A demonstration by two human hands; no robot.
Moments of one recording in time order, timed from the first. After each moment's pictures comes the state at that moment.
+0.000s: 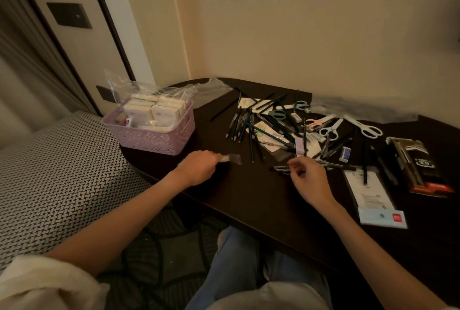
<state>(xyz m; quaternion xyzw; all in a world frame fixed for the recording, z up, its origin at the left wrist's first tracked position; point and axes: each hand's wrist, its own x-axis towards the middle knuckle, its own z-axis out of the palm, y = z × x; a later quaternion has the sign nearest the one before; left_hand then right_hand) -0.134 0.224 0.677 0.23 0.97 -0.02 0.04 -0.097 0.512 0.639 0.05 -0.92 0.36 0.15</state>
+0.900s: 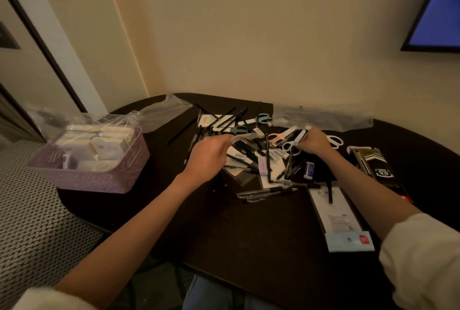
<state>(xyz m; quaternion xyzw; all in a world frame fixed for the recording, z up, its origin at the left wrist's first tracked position) -0.202 0.347 0.711 0.29 0.91 0.23 -0.19 -0.249 0.643 0.685 -0.16 -0.95 0.28 0.00</state>
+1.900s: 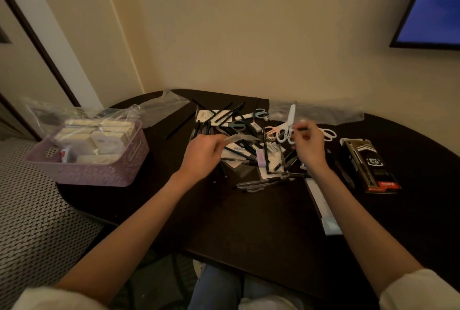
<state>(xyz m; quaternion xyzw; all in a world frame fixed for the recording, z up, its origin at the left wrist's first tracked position) -0.182 0.333 0.710 0.28 0.91 0.25 -0.19 -0.161 0.578 0.706 -0.14 -0.78 0.56 0.22</state>
